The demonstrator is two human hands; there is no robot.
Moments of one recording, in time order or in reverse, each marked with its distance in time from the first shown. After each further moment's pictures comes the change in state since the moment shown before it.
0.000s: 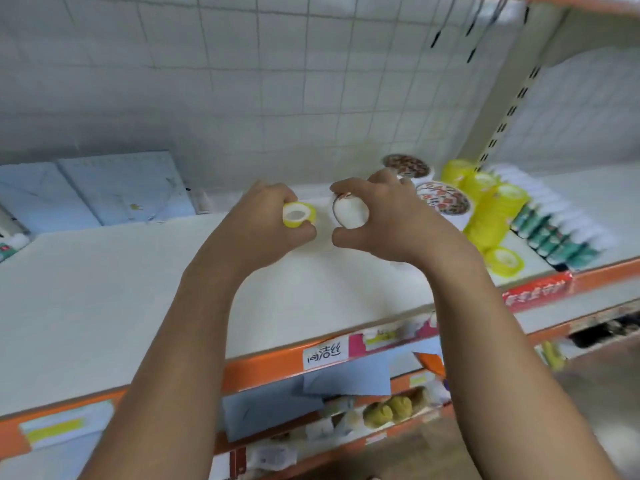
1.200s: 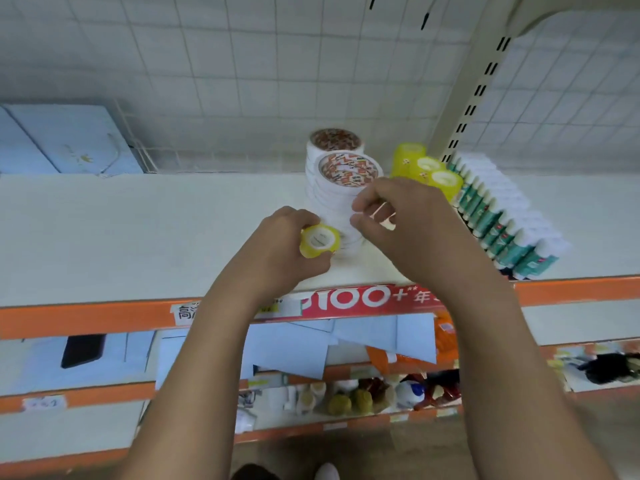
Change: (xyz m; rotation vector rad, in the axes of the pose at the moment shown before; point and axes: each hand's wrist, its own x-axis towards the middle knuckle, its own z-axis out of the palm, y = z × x) left_hand -0.030 0.141 0.138 -0.025 0.019 -0.097; right_hand -0.066 0.166 -0.045 0.247 0.117 -0.234
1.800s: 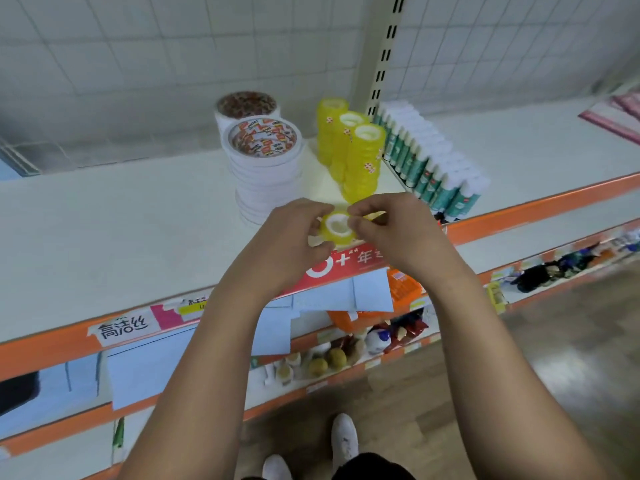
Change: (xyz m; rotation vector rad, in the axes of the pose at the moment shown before) left_hand 0.018 0.048 0.060 -0.104 -0.231 0.225; right_hand -0.045 0.072 0.004 0.160 0.017 0.451
